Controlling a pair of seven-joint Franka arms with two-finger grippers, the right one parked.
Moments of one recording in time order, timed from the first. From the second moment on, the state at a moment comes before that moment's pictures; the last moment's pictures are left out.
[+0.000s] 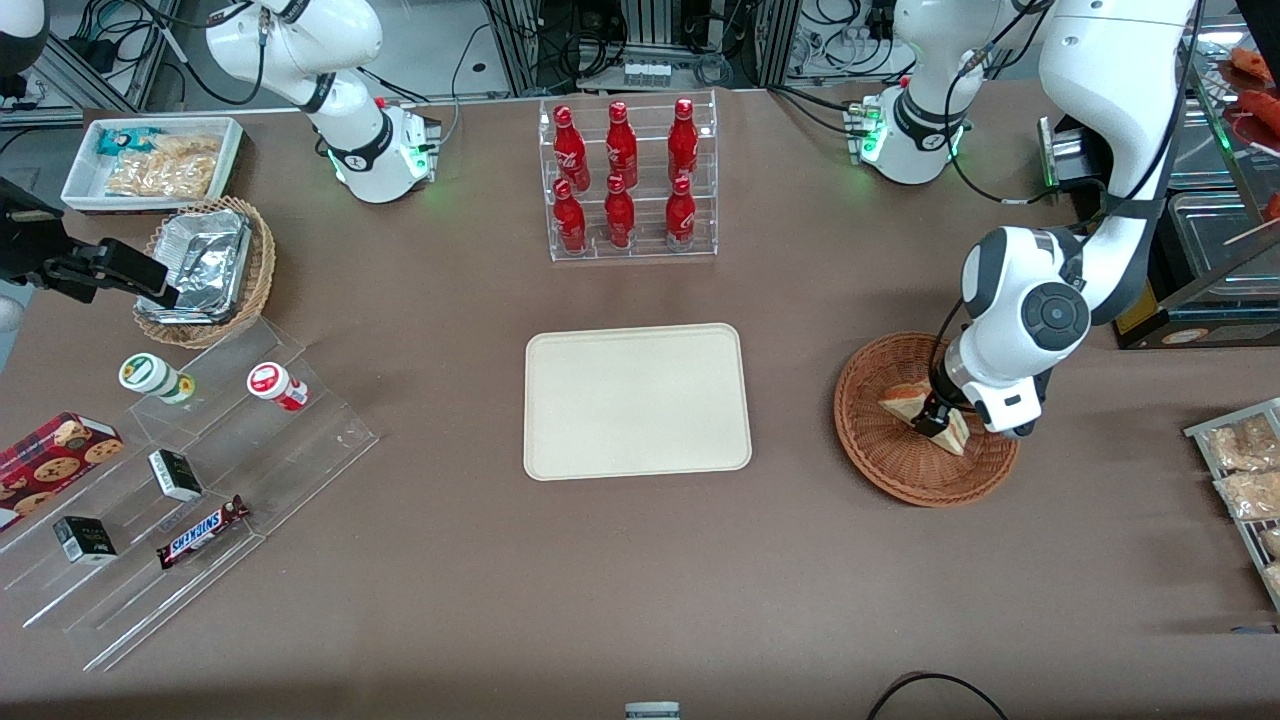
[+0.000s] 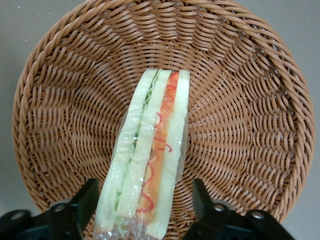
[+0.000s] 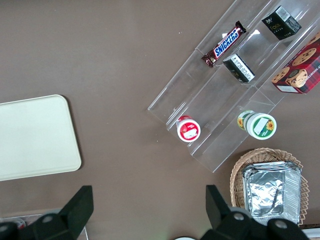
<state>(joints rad) -0.03 0.29 -0.13 -2.16 0.03 2.38 -1.28</state>
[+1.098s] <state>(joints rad) -0.20 0.20 -0.19 -1.72 0.03 1.79 -1.12</state>
